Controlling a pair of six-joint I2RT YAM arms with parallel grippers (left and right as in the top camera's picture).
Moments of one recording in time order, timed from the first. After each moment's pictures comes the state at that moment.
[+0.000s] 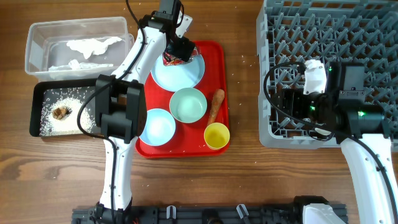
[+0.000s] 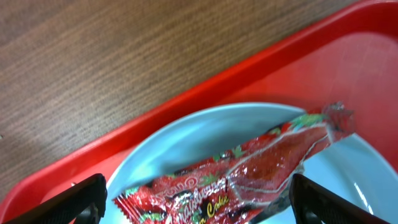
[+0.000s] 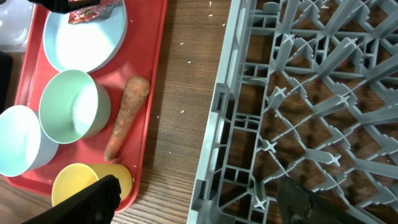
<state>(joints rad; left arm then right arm) -0.28 2.42 2.09 -0.85 0.02 0.19 -0.02 1.18 1.08 -0.91 -0.31 -0.02</state>
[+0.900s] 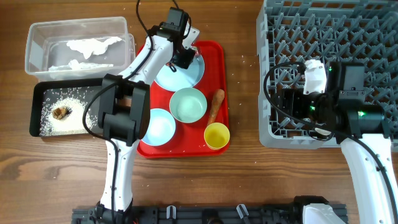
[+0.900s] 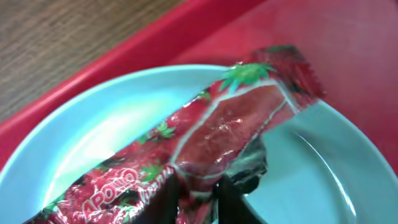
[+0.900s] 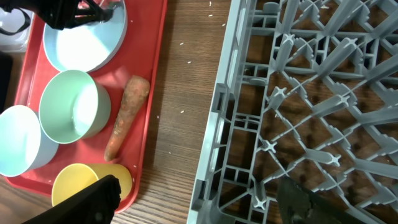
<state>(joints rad) -0.33 2.40 1.95 -0.78 0.05 0.21 -0.02 1.18 1.08 -0.91 -0.31 -0.02</state>
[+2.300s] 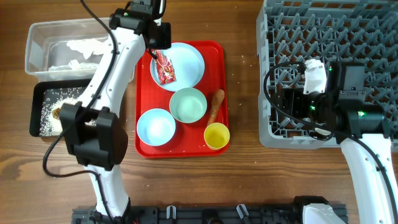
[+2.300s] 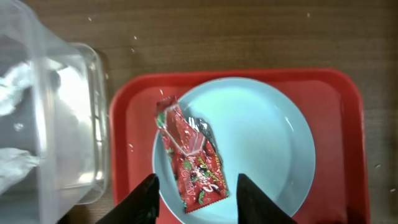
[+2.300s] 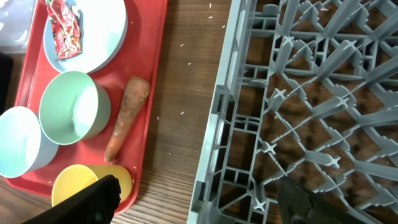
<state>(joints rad) -0.25 2.08 1.94 -0.96 -0.08 -0.21 -0.02 1.18 1.08 -0.90 -0.31 -0.02</state>
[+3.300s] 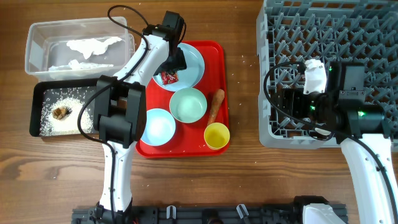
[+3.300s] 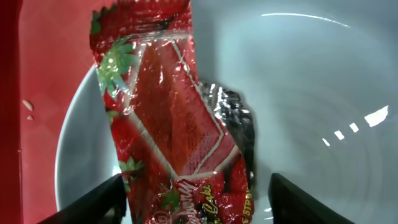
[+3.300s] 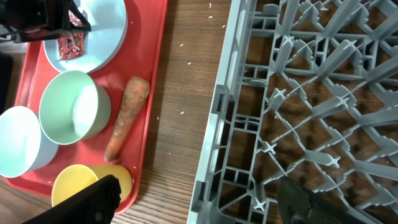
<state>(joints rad) -0.31 2.35 1.92 -0.95 -0.13 -0.50 -0.02 1.18 1.08 -0.90 -0.31 -0.02</state>
